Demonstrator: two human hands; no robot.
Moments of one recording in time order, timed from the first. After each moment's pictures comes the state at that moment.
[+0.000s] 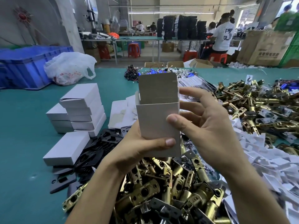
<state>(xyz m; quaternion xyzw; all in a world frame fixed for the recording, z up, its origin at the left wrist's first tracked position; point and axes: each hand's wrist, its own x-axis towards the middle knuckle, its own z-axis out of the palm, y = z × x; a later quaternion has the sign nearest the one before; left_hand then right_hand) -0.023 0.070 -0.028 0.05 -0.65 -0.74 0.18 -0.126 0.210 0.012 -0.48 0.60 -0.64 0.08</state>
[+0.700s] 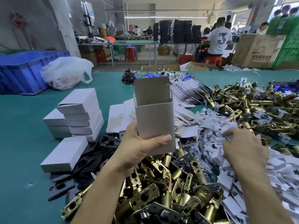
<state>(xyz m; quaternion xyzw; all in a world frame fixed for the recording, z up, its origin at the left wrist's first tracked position) -0.030 0.066 -0.031 0.10 -0.64 -0.72 0.25 -0.214 0.246 -0.047 -0.07 0.98 -0.17 -0.07</state>
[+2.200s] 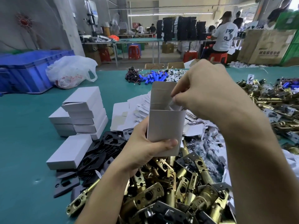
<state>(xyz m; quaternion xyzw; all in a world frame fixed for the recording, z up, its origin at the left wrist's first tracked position) -0.033 0.066 -0.040 0.10 -0.68 -0.69 0.22 -0.130 0.179 0.095 -0.40 0.86 -0.31 -0.05</state>
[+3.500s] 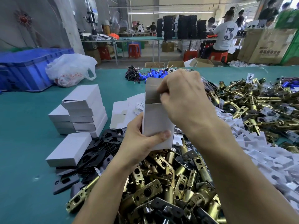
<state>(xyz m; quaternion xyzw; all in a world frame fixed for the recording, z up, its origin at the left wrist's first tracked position) -0.034 0.066 -0.040 0.12 -0.65 -0.69 0.30 -0.128 0.155 0.059 -0.46 0.82 -0.29 -0.17</state>
